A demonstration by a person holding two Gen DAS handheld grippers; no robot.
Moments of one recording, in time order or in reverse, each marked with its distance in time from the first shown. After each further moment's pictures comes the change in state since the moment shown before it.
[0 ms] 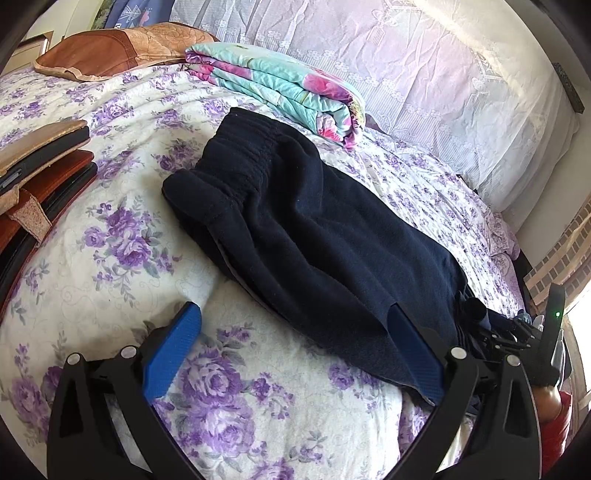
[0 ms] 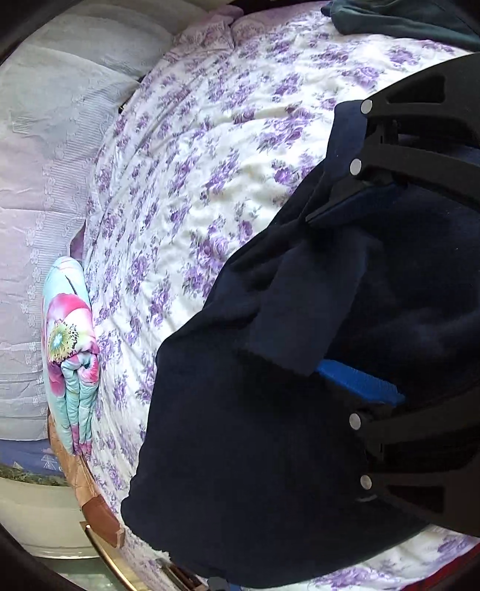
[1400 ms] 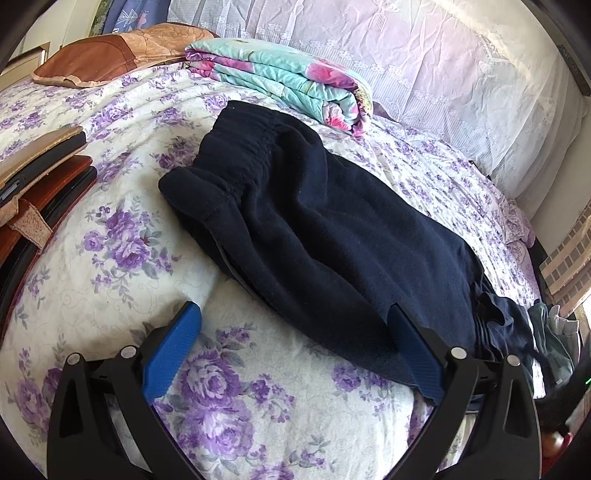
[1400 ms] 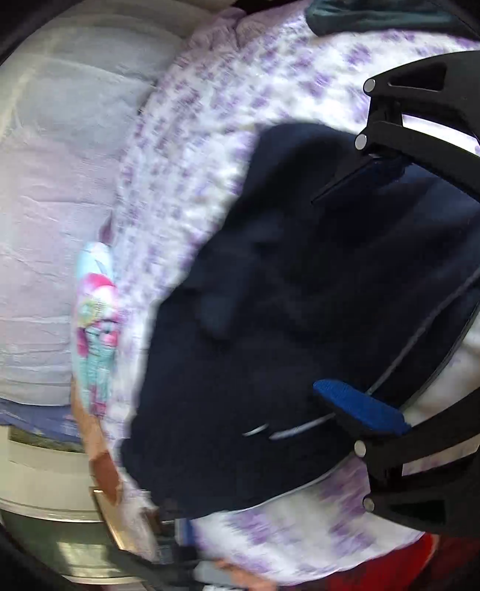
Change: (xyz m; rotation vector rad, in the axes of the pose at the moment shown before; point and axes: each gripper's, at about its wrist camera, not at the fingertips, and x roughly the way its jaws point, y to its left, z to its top) left arm 0.008 -0.005 0.000 0.038 0.041 0.071; right arm -0.049 0.001 -0.077 -0.028 -0.145 0.079
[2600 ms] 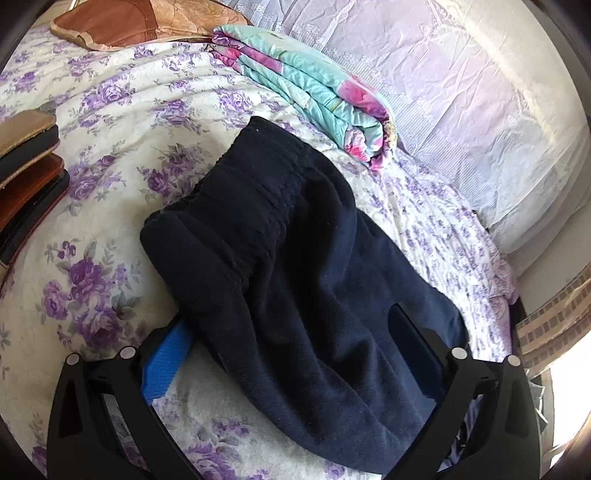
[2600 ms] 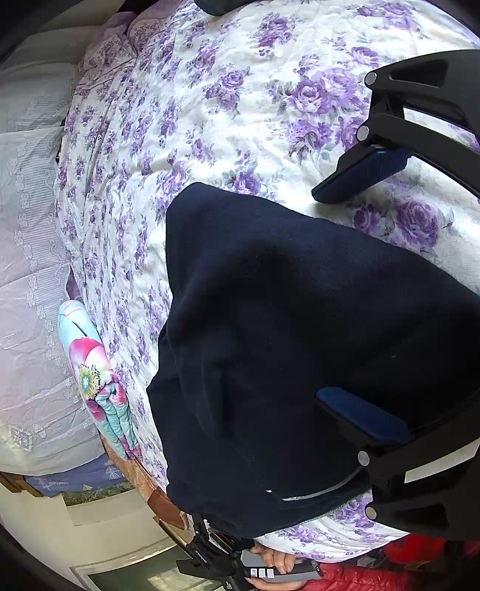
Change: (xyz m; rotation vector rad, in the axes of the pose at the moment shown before) left arm 0.024 0.023 0.043 -0.215 -0.016 -0.094; right arm 0.000 -0.074 -0.030 0.302 0.069 0.092
